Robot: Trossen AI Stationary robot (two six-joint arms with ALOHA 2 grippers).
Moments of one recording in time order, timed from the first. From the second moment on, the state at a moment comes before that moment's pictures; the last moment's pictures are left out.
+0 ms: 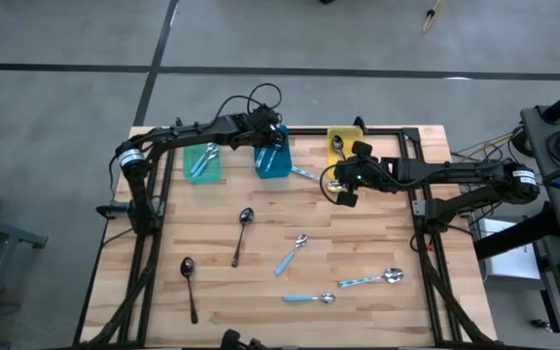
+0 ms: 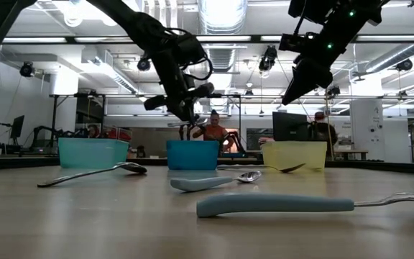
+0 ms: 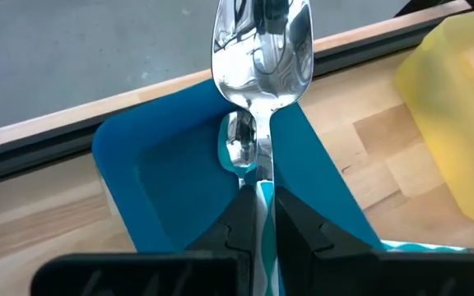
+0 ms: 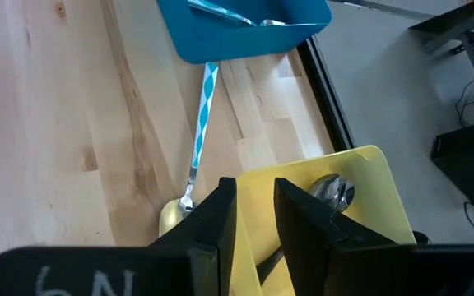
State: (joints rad) left arm 0.52 1.87 1.43 -0.49 -0.26 -0.63; right arm -0.19 1.22 0.85 -0.47 0.39 -0.19
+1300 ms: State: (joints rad) left arm 0.49 1.86 1.36 -0.49 -0.17 -0.68; right arm -0.19 1.22 0.85 -0.46 0.39 -0.20
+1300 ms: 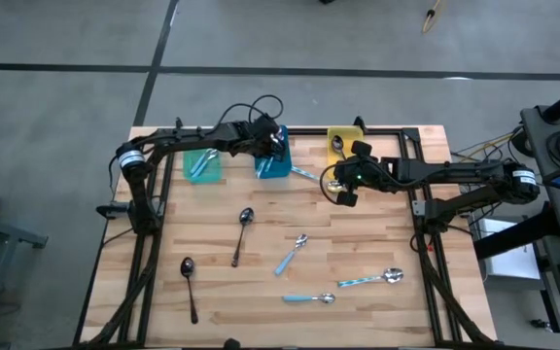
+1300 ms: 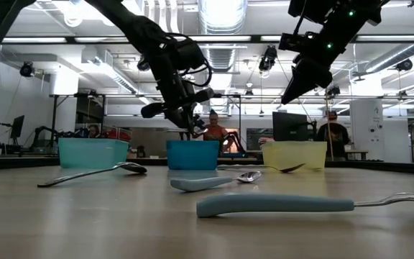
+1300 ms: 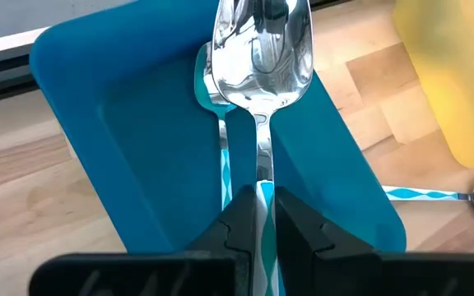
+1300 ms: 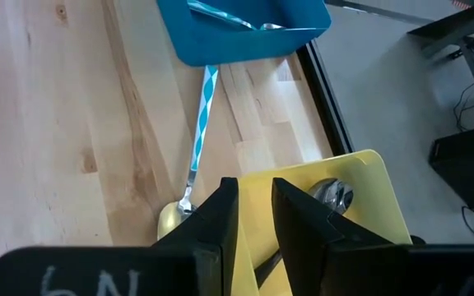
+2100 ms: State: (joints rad) left arm 0.49 1.86 1.36 -0.54 -0.17 -0.66; right arm -0.19 1.22 0.85 -0.44 0.39 -0.21
